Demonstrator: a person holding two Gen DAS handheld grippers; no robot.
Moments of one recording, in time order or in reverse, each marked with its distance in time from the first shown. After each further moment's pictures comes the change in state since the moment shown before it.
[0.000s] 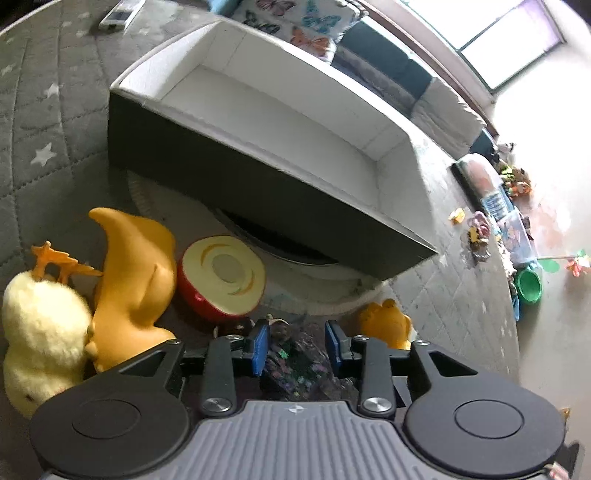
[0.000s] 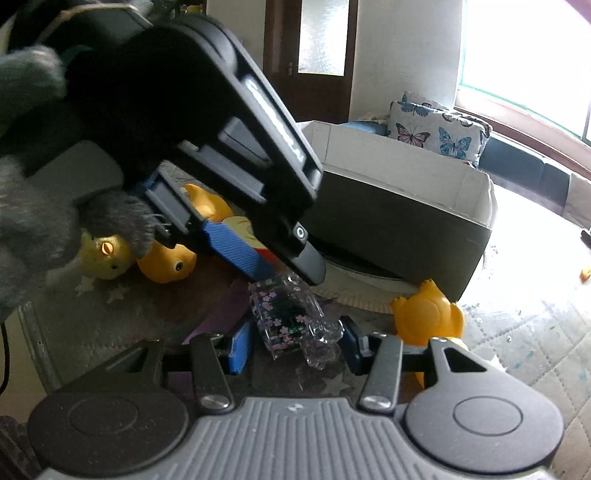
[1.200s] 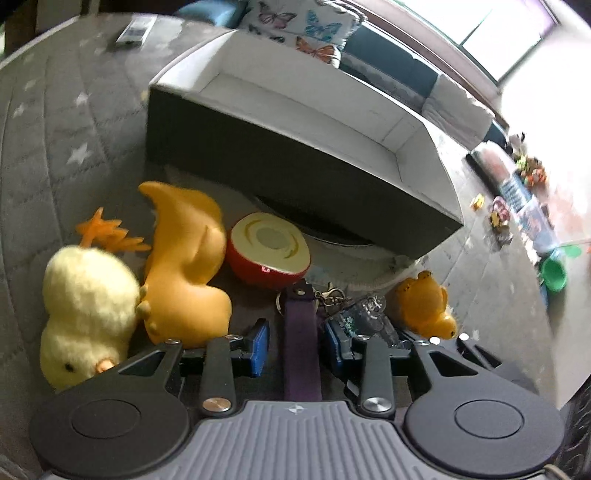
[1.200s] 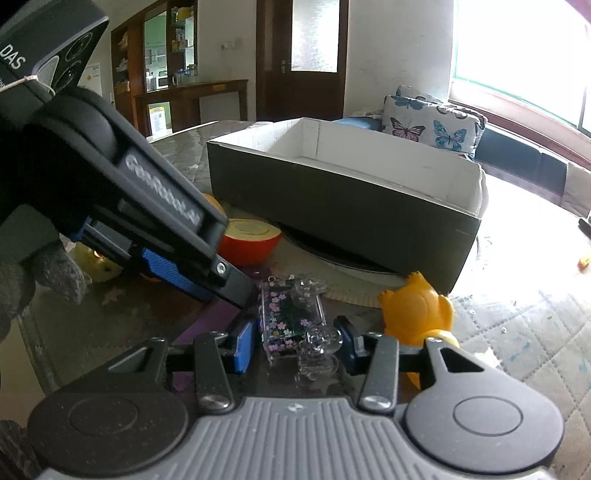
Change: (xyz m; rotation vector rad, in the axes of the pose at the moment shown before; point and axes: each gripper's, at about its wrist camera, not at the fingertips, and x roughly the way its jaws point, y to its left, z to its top) left arm -0.005 0.010 -0.023 0.076 -0.040 0.105; right arm -0.001 -0.018 -0.001 0.028 0.005 0.002
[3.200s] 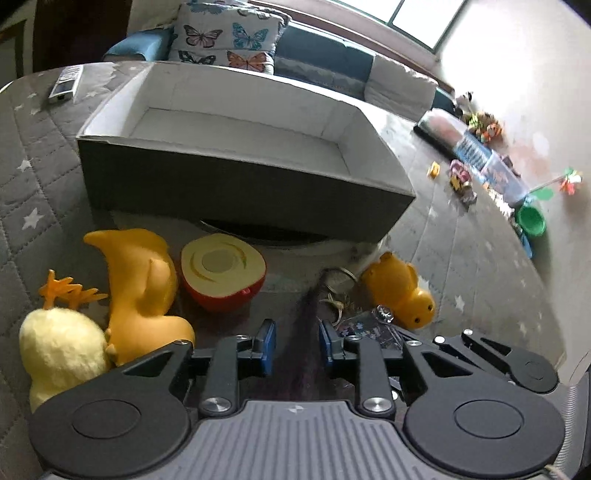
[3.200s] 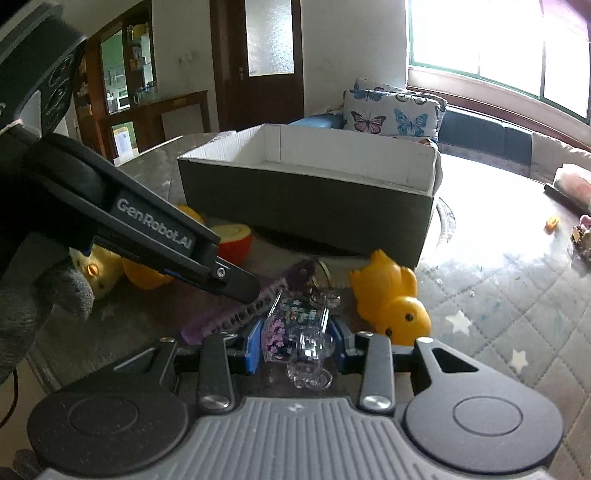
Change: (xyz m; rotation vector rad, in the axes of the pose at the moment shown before) left arm 0.004 -0.018 -0.004 0.219 -0.021 -0.080; right arm -0.019 -0.013 -0.005 0.124 -0.005 -0.079
